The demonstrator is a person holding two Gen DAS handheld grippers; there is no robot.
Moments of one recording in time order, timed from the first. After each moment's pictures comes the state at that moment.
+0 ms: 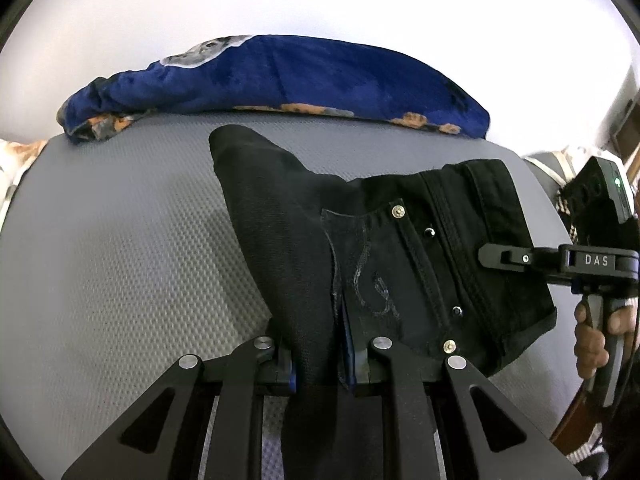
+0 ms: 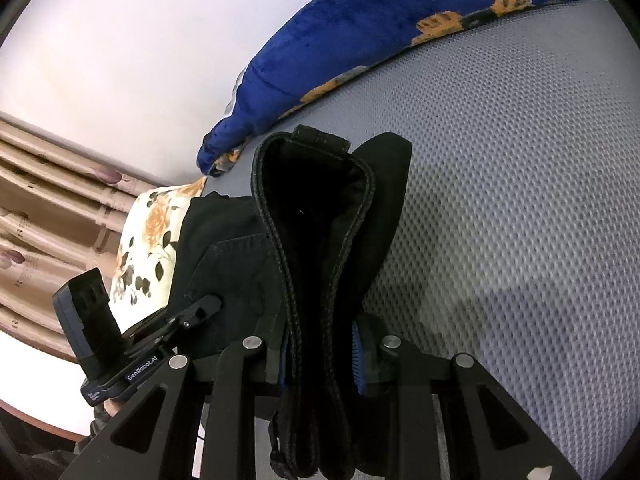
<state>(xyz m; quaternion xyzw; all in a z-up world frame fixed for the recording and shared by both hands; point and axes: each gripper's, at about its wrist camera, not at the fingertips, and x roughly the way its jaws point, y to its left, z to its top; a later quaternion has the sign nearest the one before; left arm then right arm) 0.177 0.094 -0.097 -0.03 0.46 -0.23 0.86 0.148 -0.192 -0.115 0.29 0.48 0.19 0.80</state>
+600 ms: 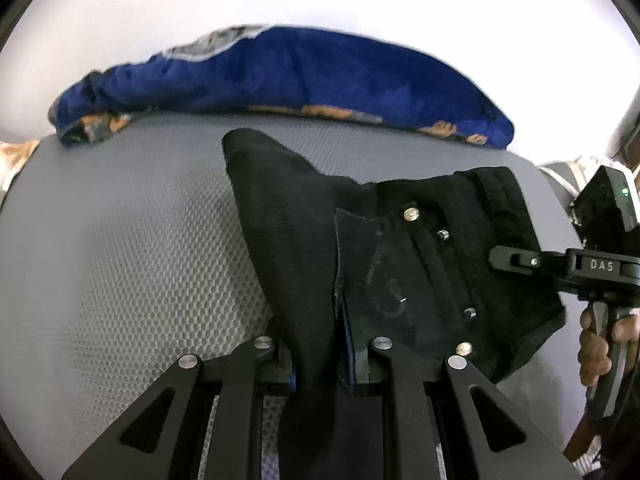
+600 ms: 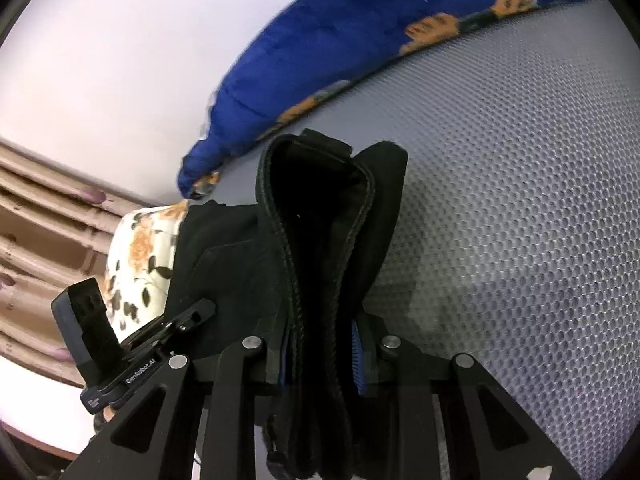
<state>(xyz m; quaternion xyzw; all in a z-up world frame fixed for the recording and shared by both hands) 0.224 0.101 -0.120 -0.03 0.47 -0.22 0.86 0.190 -0.186 -0.131 0.29 0.49 0.15 0.81</state>
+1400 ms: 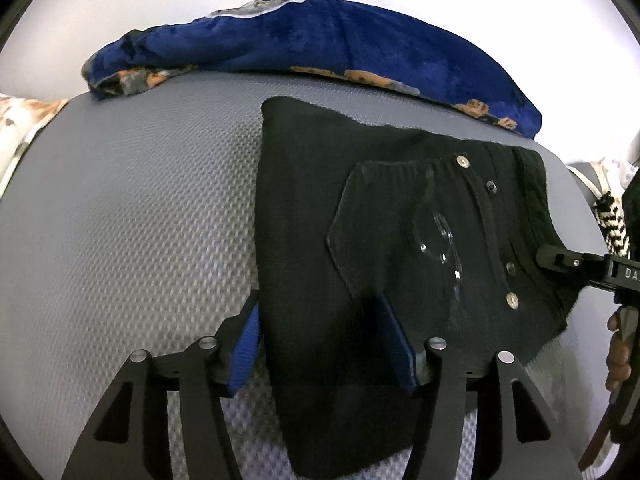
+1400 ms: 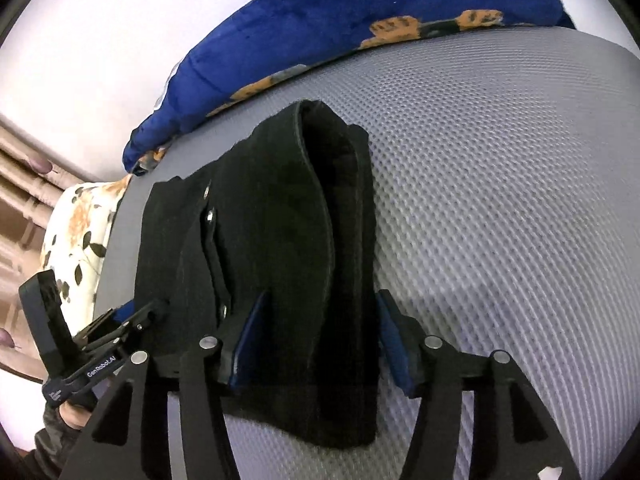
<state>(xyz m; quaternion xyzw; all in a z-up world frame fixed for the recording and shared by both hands) 0.193 0.120 -0.150 -0.04 0.47 -0.17 0.86 0.150 -0.168 -0.138 0.20 0.50 0.07 0.84</state>
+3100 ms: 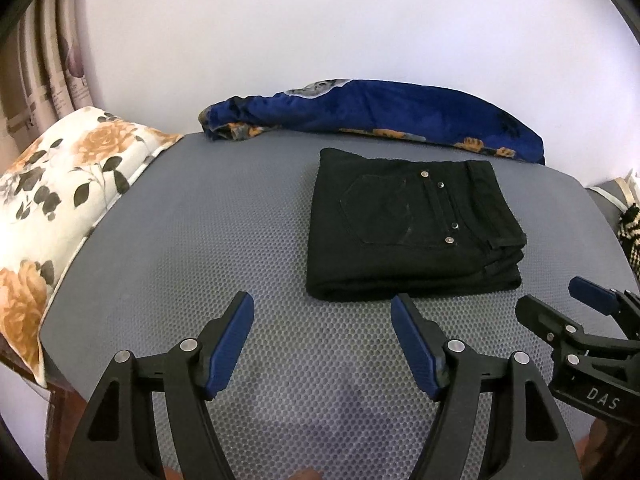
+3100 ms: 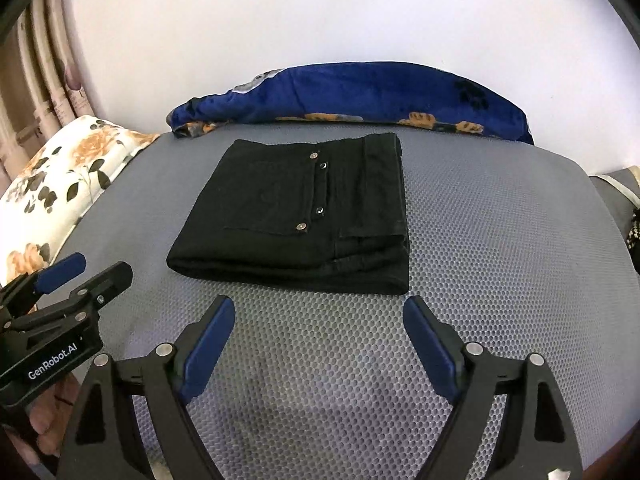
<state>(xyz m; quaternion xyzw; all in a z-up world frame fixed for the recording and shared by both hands) 0.023 0.116 -0.071 -0.01 0.38 -0.03 0.92 0.010 -0.066 -0.075 0.01 0.40 0.02 0.91</state>
